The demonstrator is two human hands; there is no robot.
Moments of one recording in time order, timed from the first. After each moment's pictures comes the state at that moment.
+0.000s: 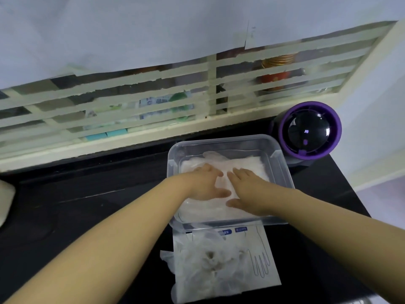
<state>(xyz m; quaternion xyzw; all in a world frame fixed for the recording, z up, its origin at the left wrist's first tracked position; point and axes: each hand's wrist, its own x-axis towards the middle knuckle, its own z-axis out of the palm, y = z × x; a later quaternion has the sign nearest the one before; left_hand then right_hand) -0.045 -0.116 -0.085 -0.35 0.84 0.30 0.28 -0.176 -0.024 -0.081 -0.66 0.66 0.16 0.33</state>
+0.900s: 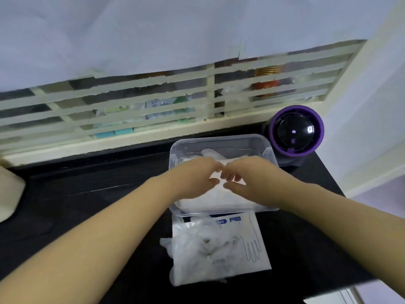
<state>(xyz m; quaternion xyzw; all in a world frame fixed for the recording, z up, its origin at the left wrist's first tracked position) -0.026 -0.081 -0.028 -0.30 0.91 0.25 0.14 -0.170 0.006 -0.014 -0.72 0.66 -0.04 0.23</state>
